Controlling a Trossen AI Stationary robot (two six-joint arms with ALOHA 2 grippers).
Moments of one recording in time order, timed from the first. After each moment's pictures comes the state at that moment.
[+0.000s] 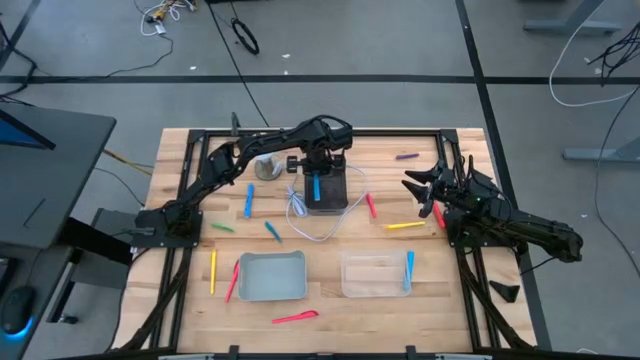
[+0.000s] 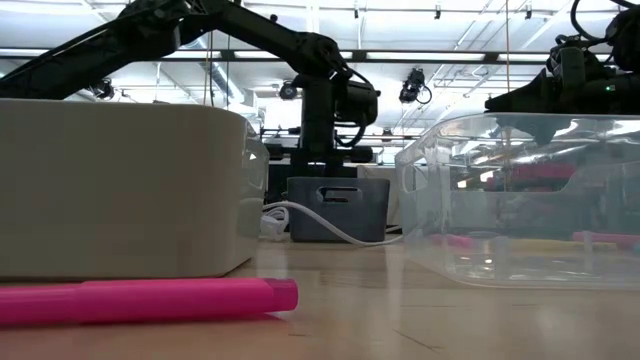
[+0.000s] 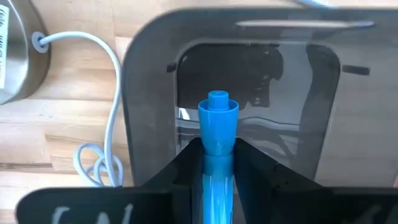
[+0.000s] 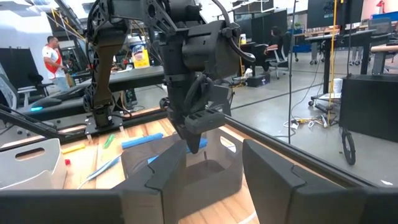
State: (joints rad) left arm 0.38 2.39 2.18 -1.30 -0.02 -1.21; right arm -0.37 0.01 0.02 0.03 0.04 0.12
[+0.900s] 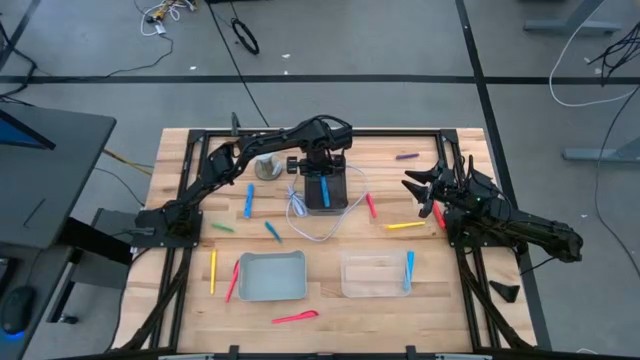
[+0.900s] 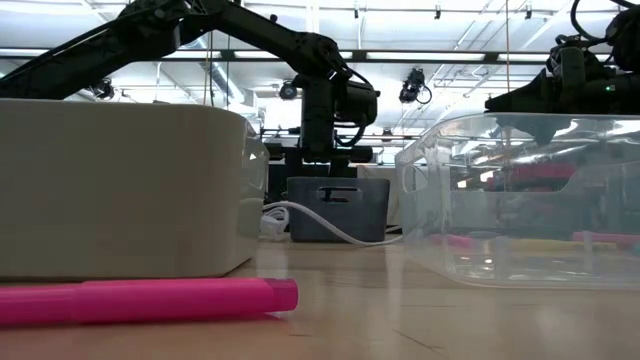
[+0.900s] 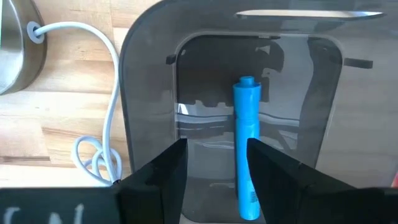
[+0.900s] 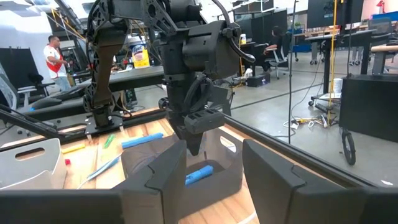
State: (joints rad) left arm 0.38 2.39 2.18 -1.31 0.00 -1.22; right arm -0.37 0.01 0.02 0.03 0.04 0.12
